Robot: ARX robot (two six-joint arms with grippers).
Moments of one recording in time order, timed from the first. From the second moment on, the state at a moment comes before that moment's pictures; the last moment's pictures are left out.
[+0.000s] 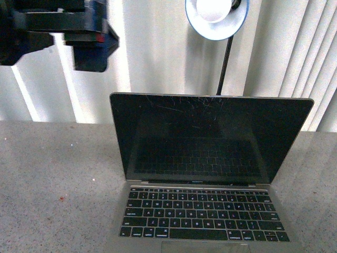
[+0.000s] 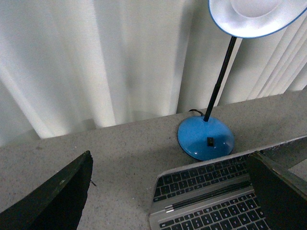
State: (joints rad) left arm -0.33 1.40 0.83 0.39 -0.04 0.03; right arm -0.07 1.27 0.58 0.49 -0.43 -0.54
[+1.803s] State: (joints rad) left arm -0.46 1.81 1.33 -0.06 -0.16 0.68; right arm 0.06 1.62 1.08 -0.03 -0.50 -1.01
